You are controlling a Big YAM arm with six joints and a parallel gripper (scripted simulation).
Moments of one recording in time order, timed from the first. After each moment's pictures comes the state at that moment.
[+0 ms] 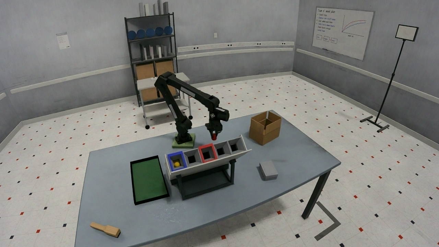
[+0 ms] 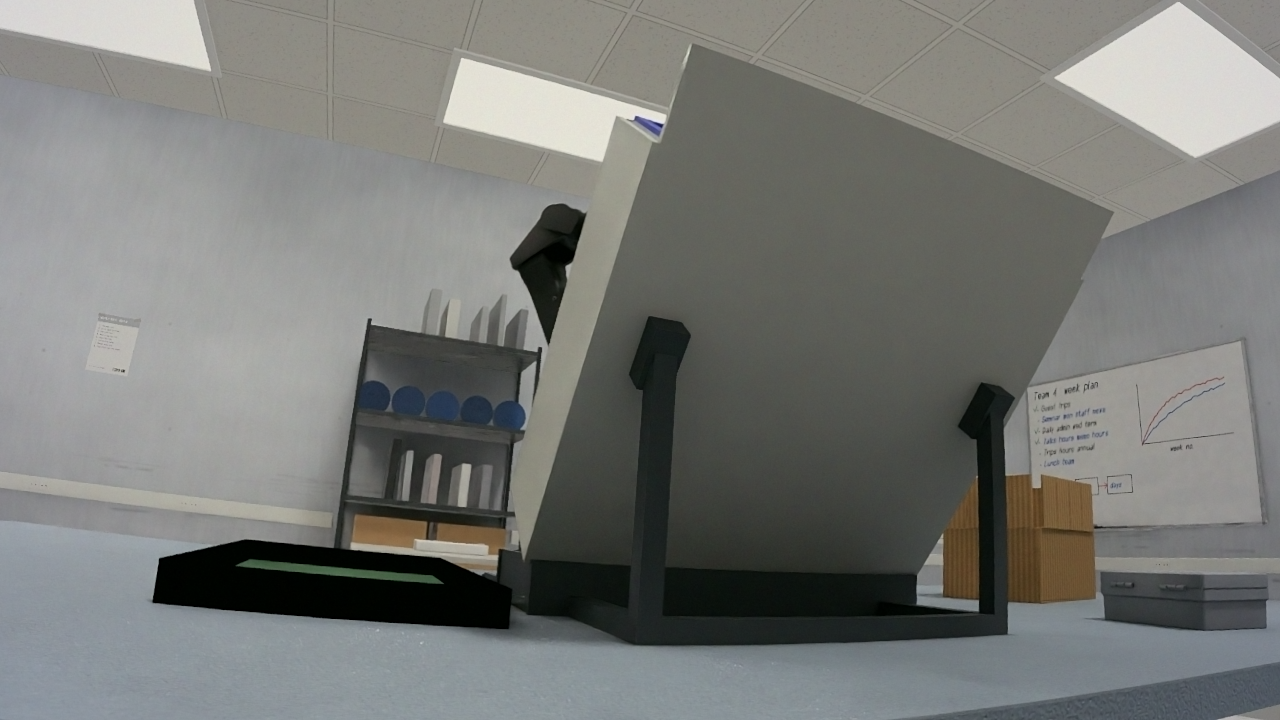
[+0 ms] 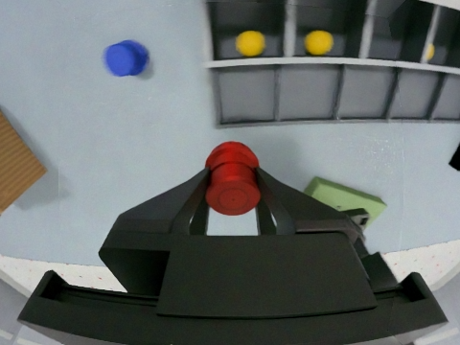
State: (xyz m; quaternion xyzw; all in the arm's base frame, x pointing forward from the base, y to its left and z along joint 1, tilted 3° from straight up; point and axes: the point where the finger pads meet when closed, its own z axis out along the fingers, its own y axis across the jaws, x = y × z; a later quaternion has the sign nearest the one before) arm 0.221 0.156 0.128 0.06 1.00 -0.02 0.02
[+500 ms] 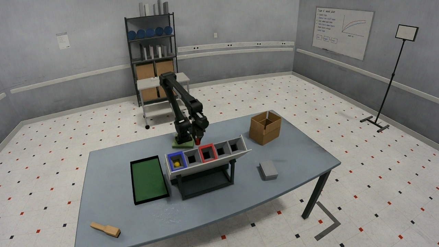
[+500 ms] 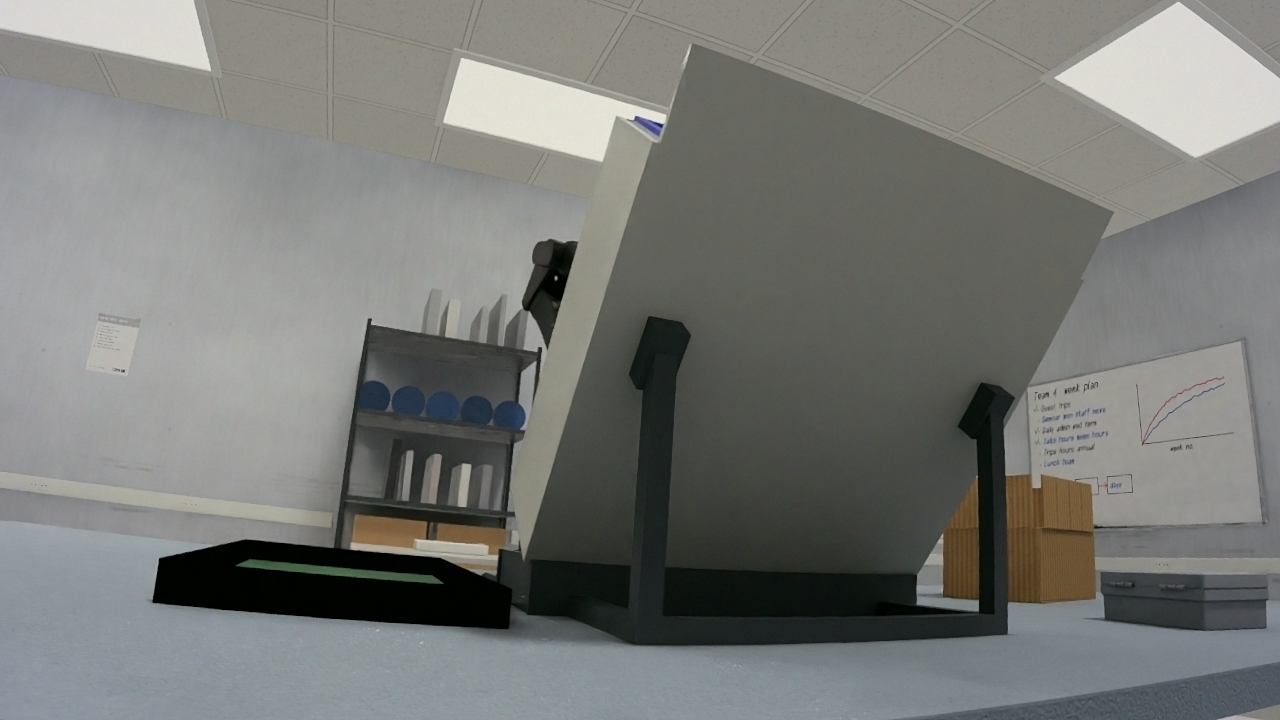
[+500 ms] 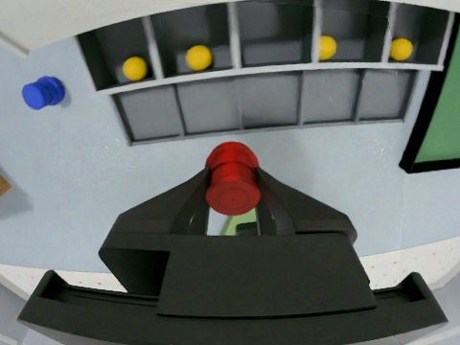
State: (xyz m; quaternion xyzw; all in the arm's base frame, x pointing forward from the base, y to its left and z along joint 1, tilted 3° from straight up) arm 0.222 0.036 0.131 0.08 1.00 -0.02 0.02
